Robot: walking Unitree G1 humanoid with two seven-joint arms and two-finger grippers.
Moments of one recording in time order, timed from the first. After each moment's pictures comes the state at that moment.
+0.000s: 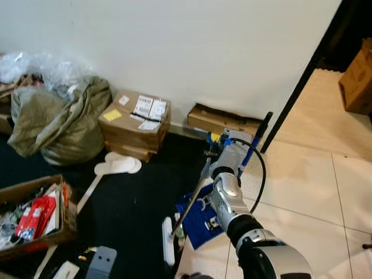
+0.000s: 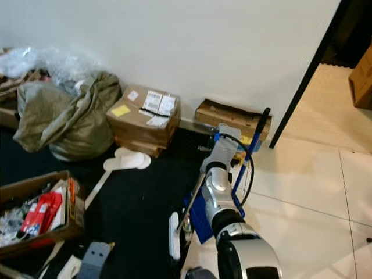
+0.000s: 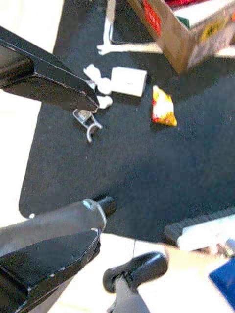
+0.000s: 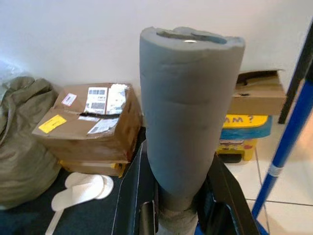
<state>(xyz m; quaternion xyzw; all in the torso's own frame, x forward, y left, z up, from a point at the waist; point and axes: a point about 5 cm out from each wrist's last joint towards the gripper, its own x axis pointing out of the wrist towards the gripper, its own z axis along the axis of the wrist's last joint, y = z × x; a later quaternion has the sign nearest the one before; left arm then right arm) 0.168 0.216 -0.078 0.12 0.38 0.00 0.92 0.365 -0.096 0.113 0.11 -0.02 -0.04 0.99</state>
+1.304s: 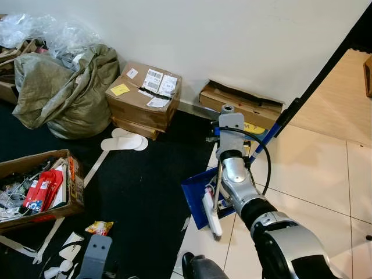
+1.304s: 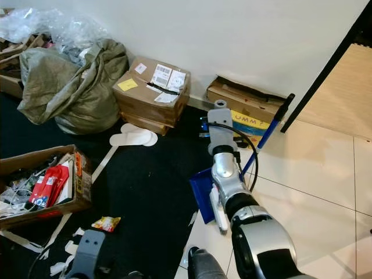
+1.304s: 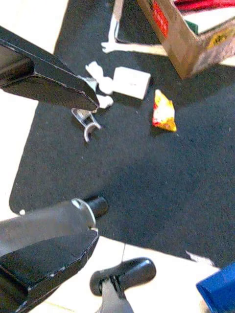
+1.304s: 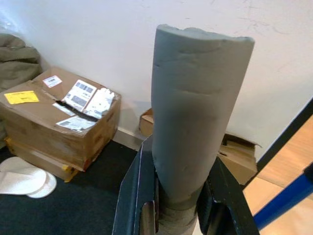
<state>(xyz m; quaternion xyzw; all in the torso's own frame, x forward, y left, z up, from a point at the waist) 0.186 0.213 -0.066 0.11 0.33 0.02 0.94 0.381 -0.118 0.153 -0.10 -0.13 -0.03 0.99</state>
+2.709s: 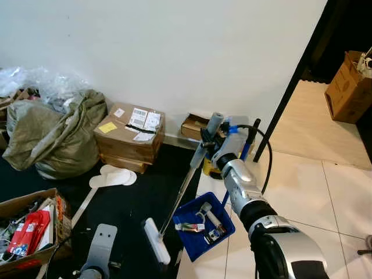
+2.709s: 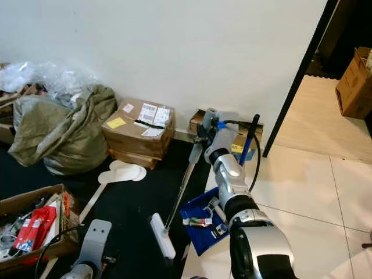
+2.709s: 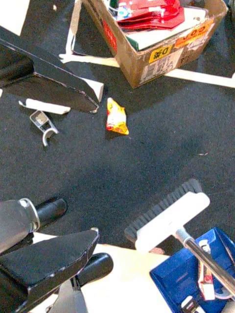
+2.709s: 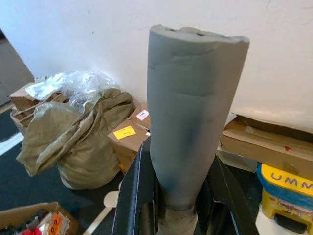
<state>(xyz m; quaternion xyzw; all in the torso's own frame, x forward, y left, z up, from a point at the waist) 0.207 0.208 -0.064 0.11 0.37 0.03 0.92 0.377 -0.108 0.133 0.08 -0.03 0.16 0.98</state>
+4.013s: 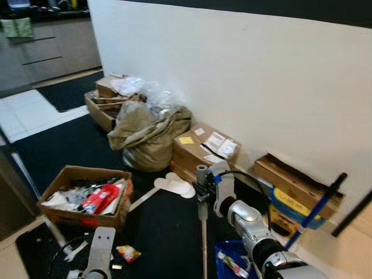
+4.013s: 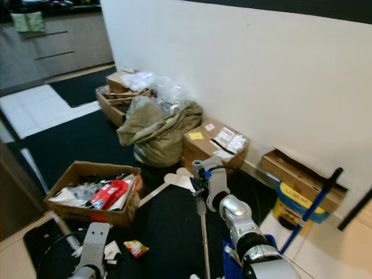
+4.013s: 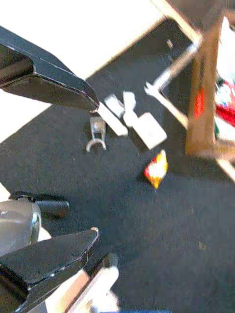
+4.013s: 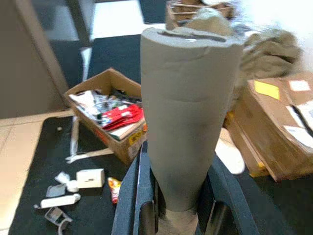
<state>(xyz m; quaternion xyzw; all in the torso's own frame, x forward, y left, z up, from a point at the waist) 0.208 0.200 -0.066 0.07 0.37 0.06 0.92 0.327 -0.127 0.050 -0.04 0.11 0.27 0.96</state>
